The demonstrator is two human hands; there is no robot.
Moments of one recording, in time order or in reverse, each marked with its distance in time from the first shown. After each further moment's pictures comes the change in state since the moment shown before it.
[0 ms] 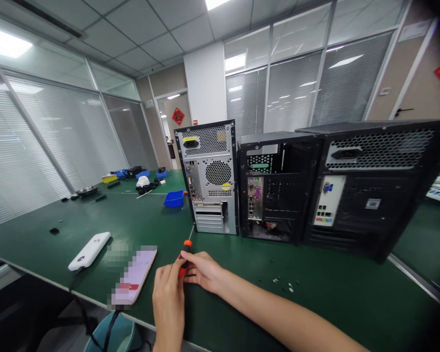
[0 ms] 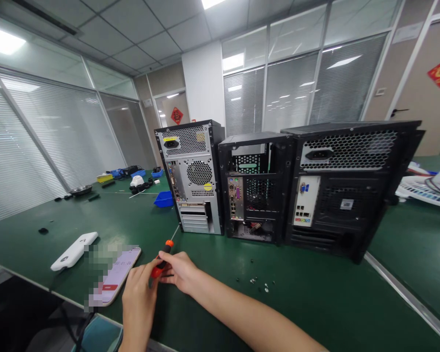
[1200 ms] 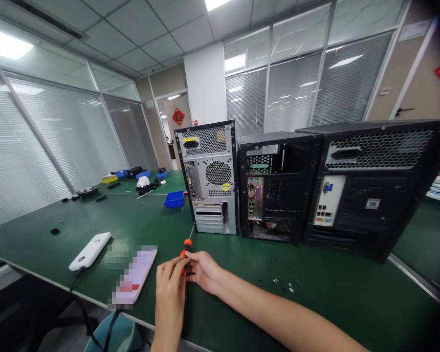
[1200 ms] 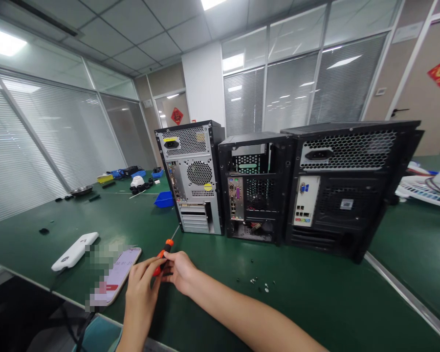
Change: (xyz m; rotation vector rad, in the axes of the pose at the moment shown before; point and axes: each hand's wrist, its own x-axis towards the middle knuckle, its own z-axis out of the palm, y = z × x) left_hand 0.003 -0.007 0.006 -0.074 0.038 0.103; right_hand -0.005 -0.004 0.005 0.129 0.022 0.042
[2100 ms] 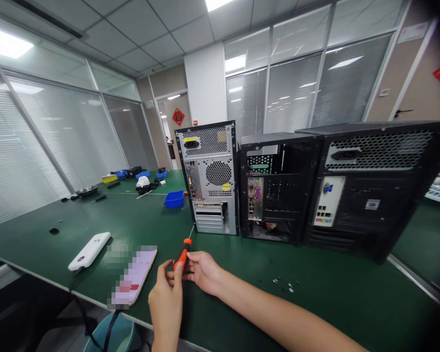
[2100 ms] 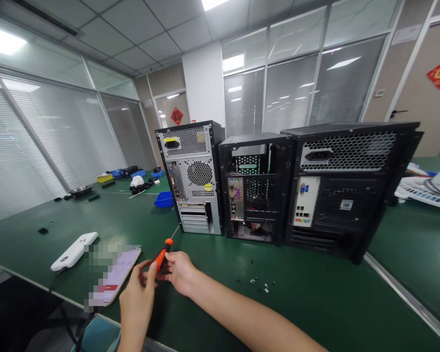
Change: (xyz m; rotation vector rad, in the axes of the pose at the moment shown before) left_hand 0.008 0.012 -0.013 -0.184 -0.216 -0.847; right_hand 0.003 0.004 0.000 0.025 -0.037 -0.057
